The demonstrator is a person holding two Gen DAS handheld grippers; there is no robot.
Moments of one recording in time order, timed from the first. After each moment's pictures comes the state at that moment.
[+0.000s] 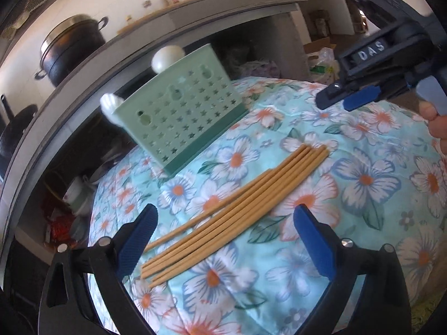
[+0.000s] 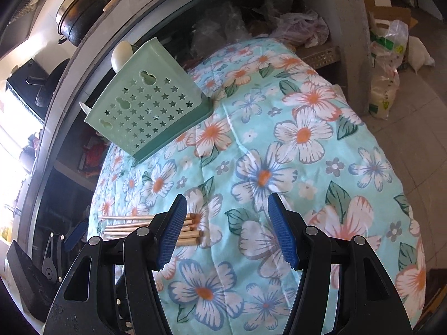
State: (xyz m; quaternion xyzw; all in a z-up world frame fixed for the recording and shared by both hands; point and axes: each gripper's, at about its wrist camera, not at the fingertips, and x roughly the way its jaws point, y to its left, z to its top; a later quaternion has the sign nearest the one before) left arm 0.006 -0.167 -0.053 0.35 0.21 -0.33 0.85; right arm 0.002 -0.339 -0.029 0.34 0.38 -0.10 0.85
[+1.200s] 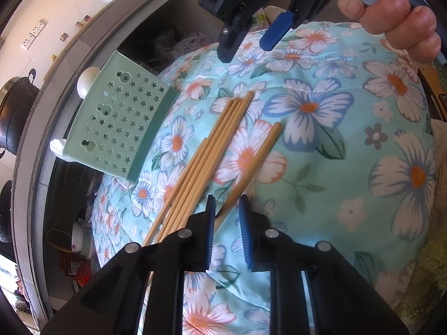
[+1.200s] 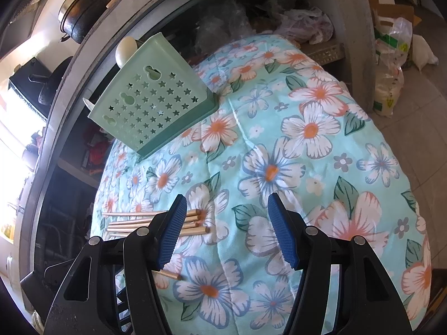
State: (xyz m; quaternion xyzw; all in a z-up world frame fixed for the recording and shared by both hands) left arm -0.030 -0.179 -0.079 0.52 0.22 -0.37 0.74; right arm 0.003 -0.336 -0.031 0.34 0.38 -0.09 0.85
